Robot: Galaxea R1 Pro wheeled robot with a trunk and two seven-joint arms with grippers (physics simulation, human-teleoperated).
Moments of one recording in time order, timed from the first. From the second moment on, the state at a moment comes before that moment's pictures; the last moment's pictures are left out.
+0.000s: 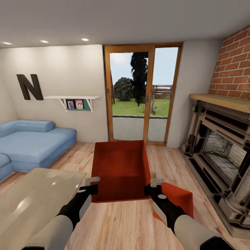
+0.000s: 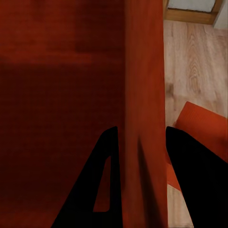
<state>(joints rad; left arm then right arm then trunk) -0.68 -0.08 0.01 -0.48 0.09 0.20 0.20 -0.72 0.08 0.34 -0.32 -0.25 -0.06 -0.14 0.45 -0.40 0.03</state>
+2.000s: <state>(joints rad) -0.68 -0.08 0.01 -0.48 0.09 0.20 0.20 -0.72 0.08 0.35 -0.33 -0.25 -0.06 -0.14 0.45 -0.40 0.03</state>
